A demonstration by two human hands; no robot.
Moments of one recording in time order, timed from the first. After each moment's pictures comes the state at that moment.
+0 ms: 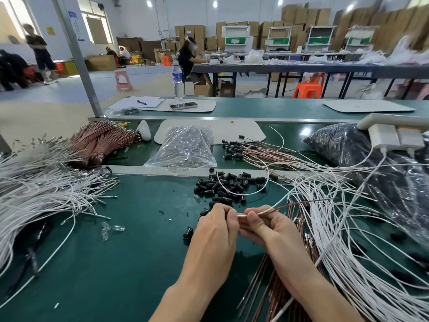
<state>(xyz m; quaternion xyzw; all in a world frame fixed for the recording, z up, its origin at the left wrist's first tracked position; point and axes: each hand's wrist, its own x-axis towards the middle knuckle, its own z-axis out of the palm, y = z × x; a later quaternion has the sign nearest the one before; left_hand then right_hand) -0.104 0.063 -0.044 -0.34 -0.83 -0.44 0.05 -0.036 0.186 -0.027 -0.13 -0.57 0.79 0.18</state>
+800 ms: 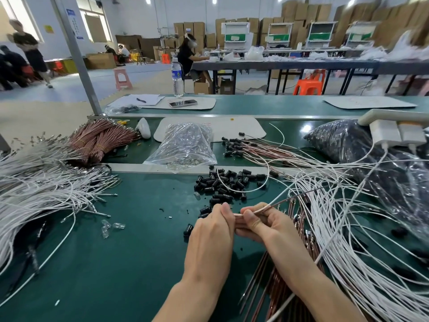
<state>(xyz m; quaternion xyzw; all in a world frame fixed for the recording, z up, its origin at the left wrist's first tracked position) -0.099 0.066 -0.040 -0.29 -0.86 -0.40 0.12 -0.034 0.183 -0.022 -0.11 -0.61 0.77 0.16</state>
